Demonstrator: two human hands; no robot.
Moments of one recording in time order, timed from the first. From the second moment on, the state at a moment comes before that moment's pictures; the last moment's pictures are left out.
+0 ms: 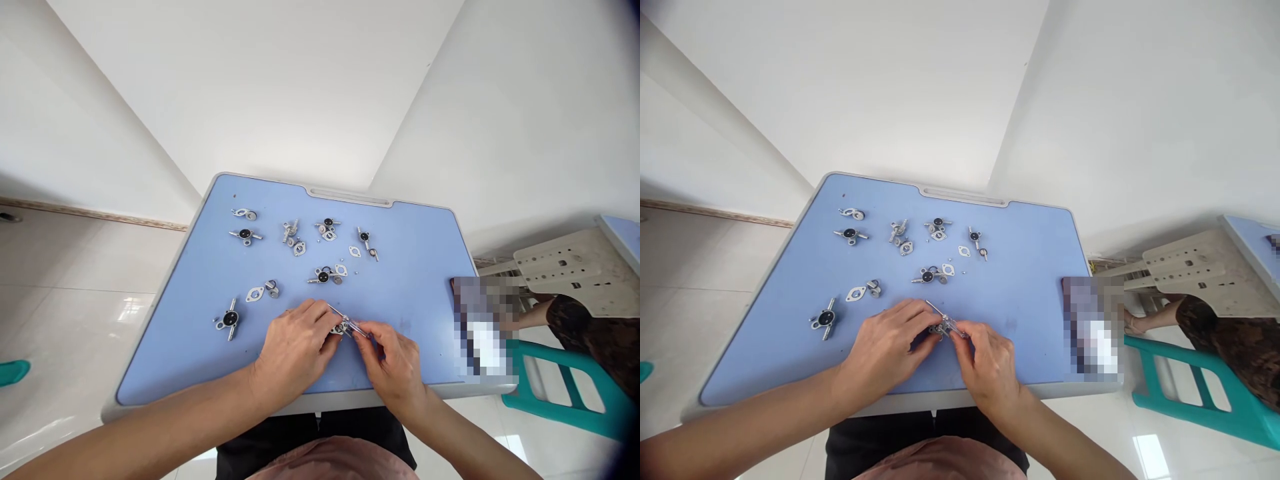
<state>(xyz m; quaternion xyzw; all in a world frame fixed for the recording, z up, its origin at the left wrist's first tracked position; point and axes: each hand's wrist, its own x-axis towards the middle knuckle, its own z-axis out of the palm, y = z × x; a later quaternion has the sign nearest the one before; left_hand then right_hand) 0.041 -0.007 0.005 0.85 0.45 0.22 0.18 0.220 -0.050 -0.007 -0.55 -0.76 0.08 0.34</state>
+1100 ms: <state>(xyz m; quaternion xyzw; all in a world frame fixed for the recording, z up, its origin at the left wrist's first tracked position) 0.035 -0.004 0.010 0.84 0.45 0.19 0.23 0.270 -0.040 0.063 -0.43 -0.87 0.04 0.23</state>
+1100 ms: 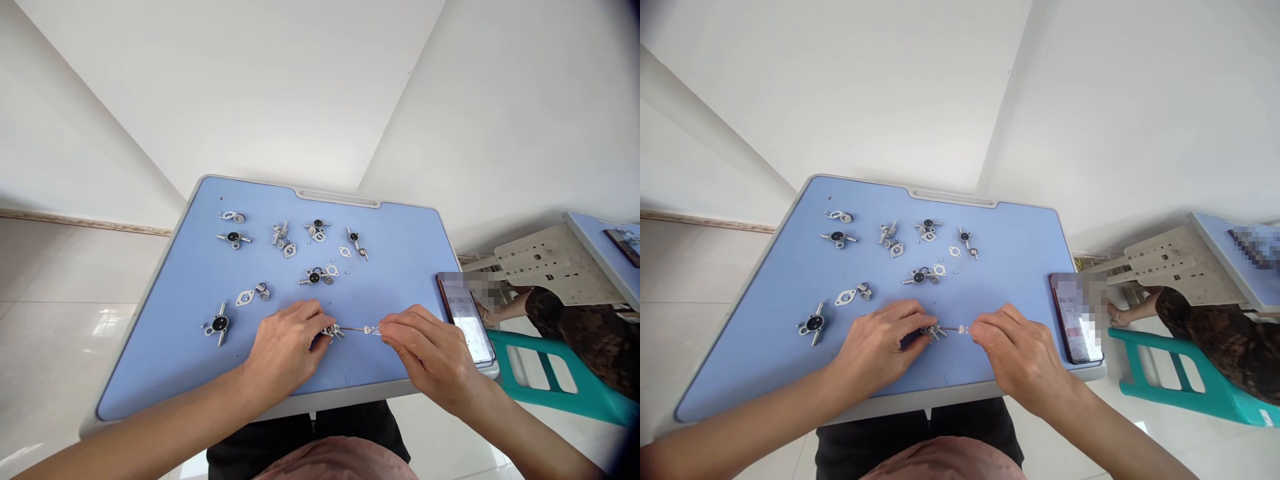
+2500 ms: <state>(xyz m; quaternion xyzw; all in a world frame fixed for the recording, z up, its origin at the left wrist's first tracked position) 0.037 -0.003 0.014 0.84 0.46 0.15 0.24 0.244 -0.027 0.102 -0.34 -0.93 -0.11 0.07</state>
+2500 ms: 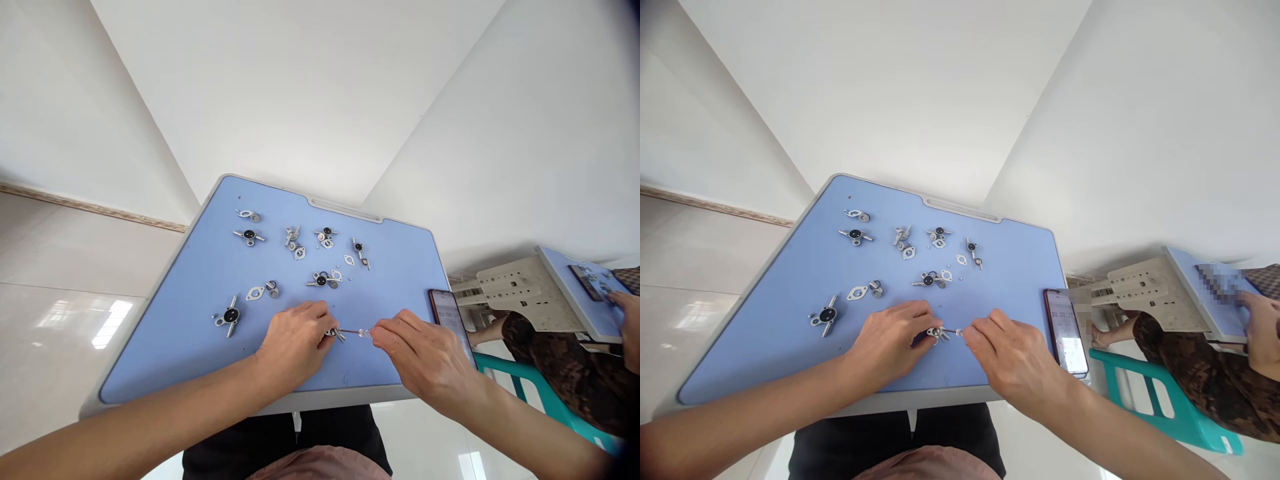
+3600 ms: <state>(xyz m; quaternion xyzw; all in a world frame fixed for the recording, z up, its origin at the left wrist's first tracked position) 0.035 0.000 0.019 0.84 0.46 0.09 0.28 0.224 -0.008 0.110 -0.34 -0.92 -0.07 -0.20</state>
